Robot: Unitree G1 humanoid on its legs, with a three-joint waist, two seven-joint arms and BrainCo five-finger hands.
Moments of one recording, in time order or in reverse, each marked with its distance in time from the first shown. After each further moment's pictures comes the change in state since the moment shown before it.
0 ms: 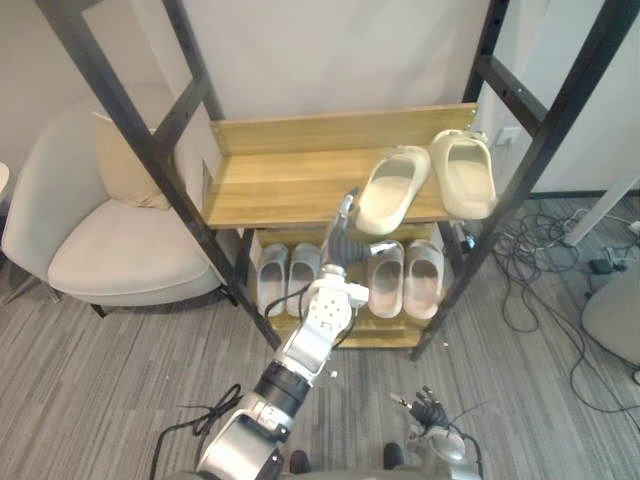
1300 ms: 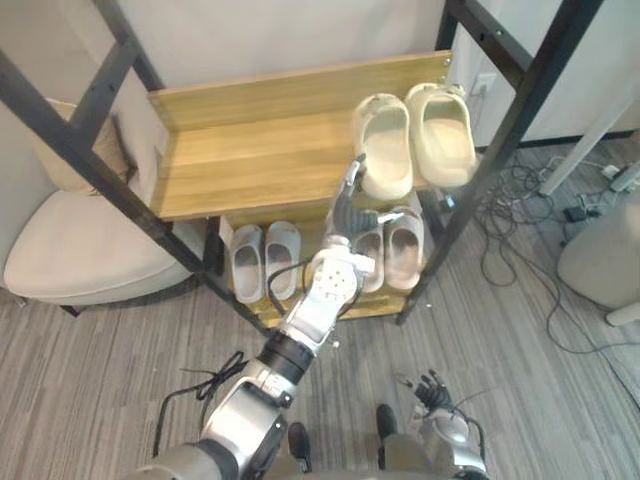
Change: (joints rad) left arm -0.194 0.008 0.002 0.047 -0.059 0.014 0.007; right arm -0.061 -0.015 -0.041 -0.004 0.021 -0.001 -0.008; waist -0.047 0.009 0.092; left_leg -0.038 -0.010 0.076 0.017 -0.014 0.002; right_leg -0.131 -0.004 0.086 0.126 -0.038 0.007
